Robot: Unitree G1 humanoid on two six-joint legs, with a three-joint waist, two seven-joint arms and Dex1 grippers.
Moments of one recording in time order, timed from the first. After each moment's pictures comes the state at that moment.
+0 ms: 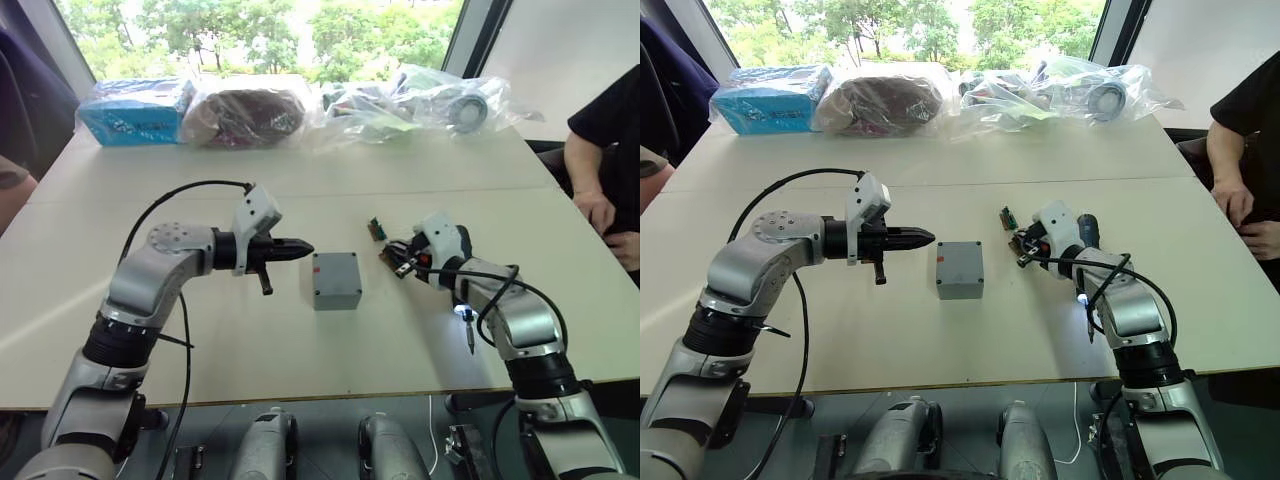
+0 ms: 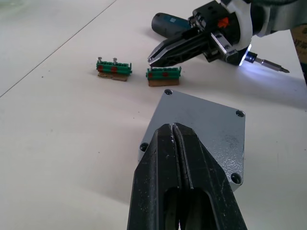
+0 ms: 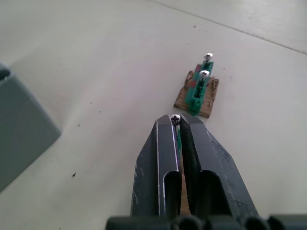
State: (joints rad) left arm -0.62 0.58 -0.13 -0.14 -0.40 0.71 -1.00; right arm -0.43 -0.48 0.01 -0.03 0.24 0.60 0.54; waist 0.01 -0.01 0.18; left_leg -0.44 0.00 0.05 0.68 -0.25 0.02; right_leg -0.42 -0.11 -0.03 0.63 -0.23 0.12
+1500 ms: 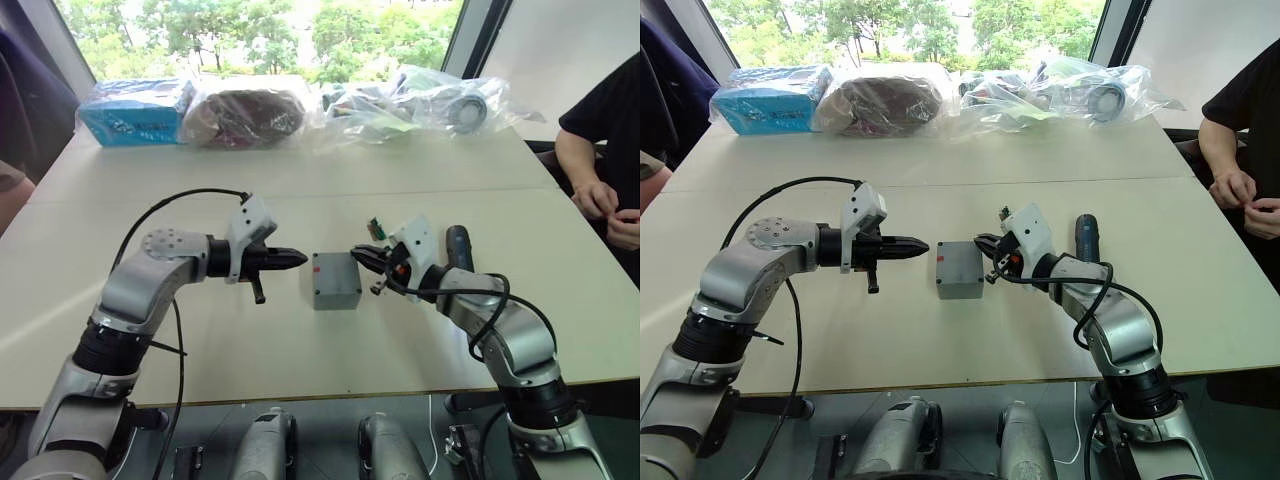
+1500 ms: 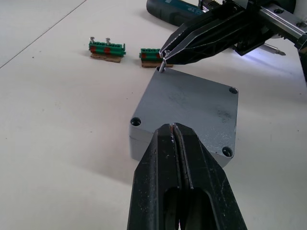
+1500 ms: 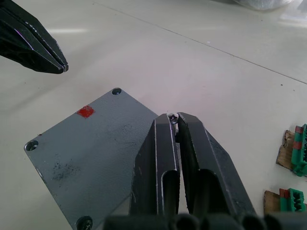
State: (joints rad) left arm -0.58 0.63 -0.14 -0.16 -0.41 0.72 -1.02; right arm -0.35 -0.43 0.10 -0.34 0.32 0.68 0.56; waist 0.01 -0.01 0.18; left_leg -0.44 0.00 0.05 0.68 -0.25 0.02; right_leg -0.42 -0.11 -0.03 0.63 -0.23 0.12
